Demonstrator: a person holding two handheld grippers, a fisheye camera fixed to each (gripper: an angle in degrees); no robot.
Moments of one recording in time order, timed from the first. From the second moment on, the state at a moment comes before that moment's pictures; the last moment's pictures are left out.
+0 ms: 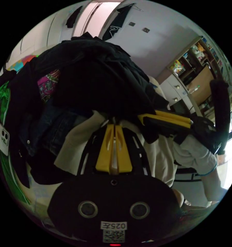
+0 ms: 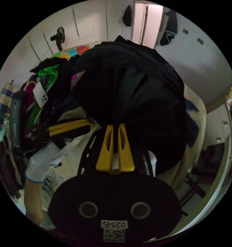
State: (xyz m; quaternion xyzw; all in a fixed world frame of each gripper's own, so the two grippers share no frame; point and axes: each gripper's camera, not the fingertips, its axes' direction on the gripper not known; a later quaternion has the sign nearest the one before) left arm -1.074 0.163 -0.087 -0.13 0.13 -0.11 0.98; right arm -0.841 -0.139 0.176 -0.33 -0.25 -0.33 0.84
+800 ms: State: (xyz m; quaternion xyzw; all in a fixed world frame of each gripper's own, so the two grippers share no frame) left arm -0.970 0.352 -0.113 -0.06 0.14 -0.16 0.98; right arm -0.733 -0.099 0.125 -0.33 -0.32 -0.31 0.83
